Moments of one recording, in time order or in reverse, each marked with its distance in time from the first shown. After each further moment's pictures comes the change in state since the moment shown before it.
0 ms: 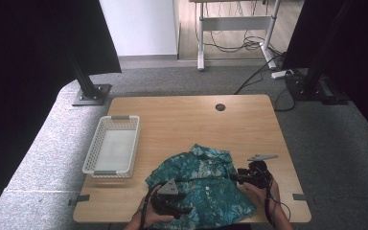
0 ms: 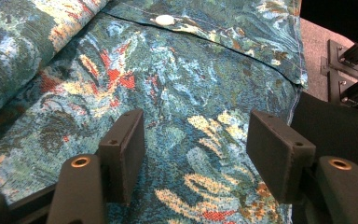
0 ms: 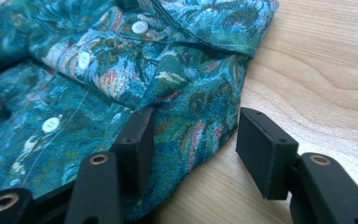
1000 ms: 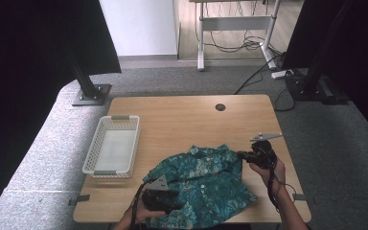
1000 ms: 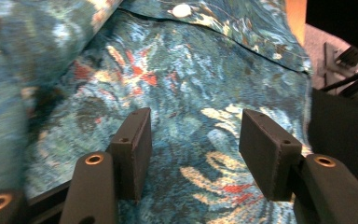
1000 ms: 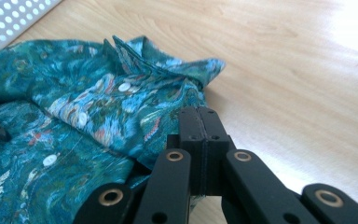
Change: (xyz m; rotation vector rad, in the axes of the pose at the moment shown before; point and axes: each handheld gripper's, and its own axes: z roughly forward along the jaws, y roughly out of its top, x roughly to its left) left arm 0.024 -0.013 -0.021 -0.011 -0.007 -0.003; right arm 0.009 0.071 -0.041 -0.029 -0.092 -0.100
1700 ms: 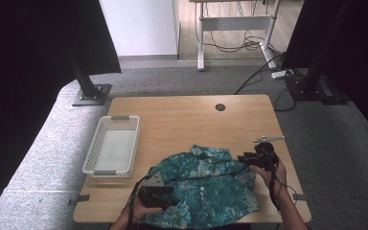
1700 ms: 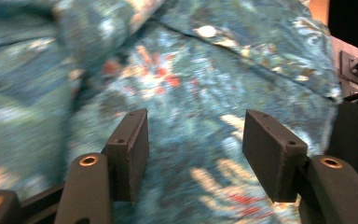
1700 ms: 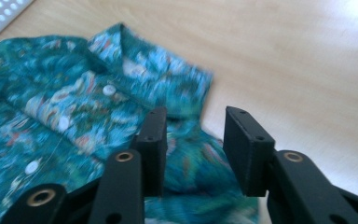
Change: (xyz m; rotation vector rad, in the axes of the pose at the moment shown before) left arm 0.004 0.000 -0.005 -0.013 0.041 -0.024; right arm -0.018 -0.020 0.012 0.019 -0.005 0.092
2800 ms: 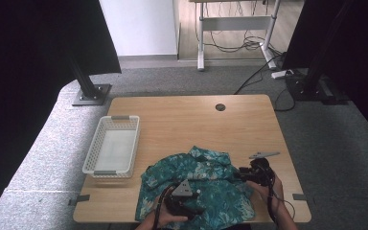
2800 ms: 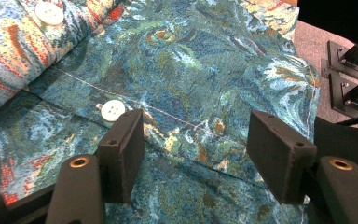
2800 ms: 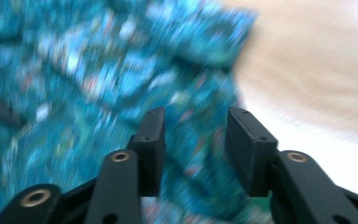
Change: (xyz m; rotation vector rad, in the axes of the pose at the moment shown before) left arm -0.047 0.030 0.058 0.007 -0.035 0.065; right arm 0.014 -0.040 0.013 0.034 0.064 -0.010
